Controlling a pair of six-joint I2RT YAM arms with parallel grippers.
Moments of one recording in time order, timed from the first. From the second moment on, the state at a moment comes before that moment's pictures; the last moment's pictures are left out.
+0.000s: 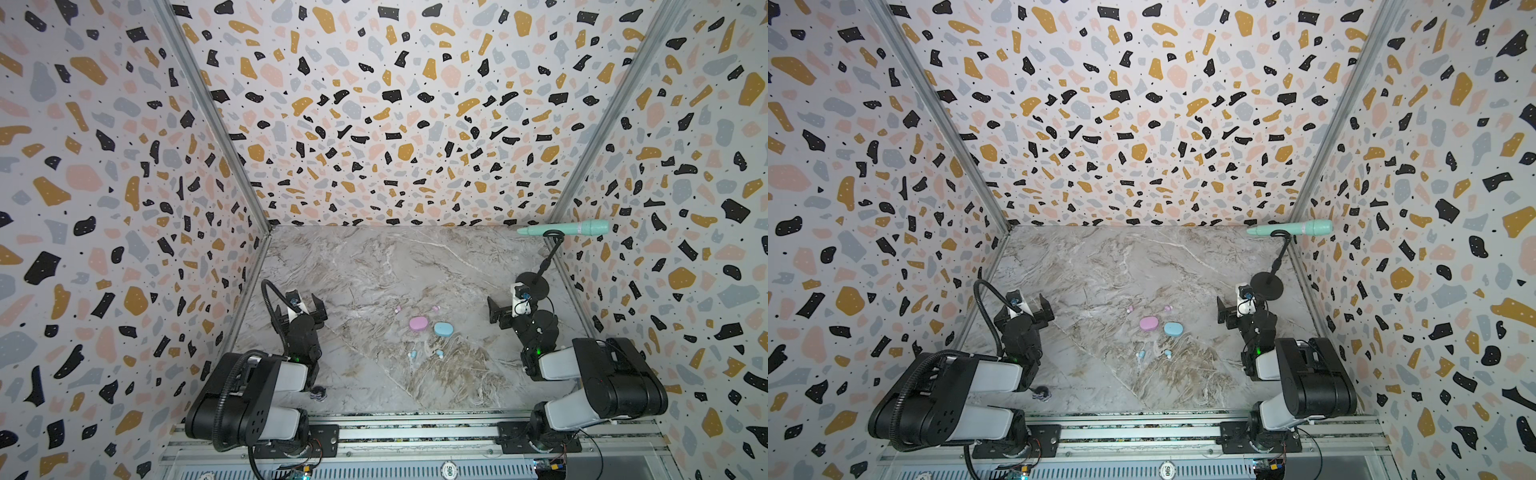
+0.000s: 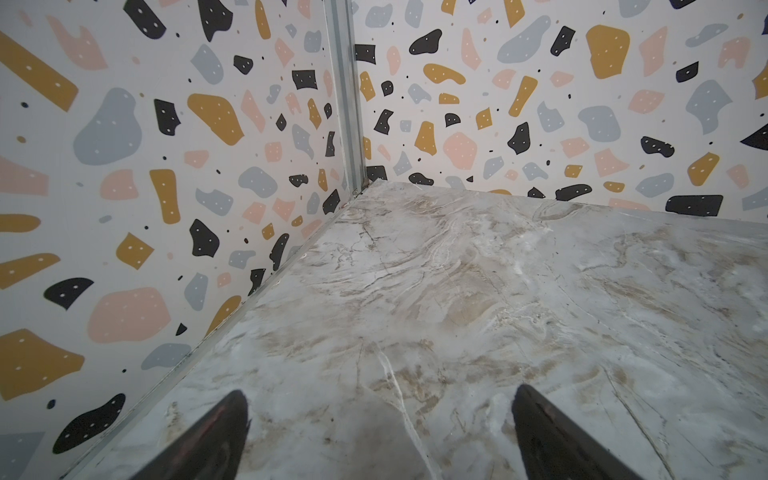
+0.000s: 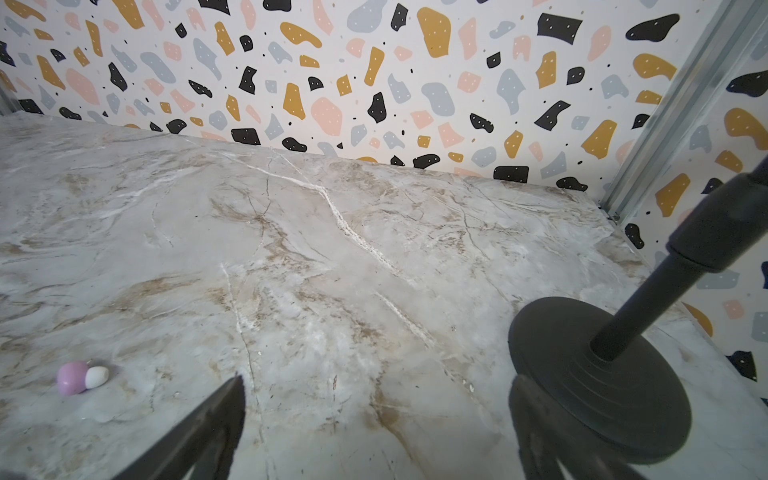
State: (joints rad) left arm -0.13 1.40 0.15 1.08 -0.54 -0.04; right arm 0.03 1.49 0.19 1.12 -0.19 -0.11
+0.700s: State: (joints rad) left arm -0.23 0.98 0.52 0.50 -0.35 -0.33; right arm 0.20 0.94 0.45 0.51 0.27 0.35
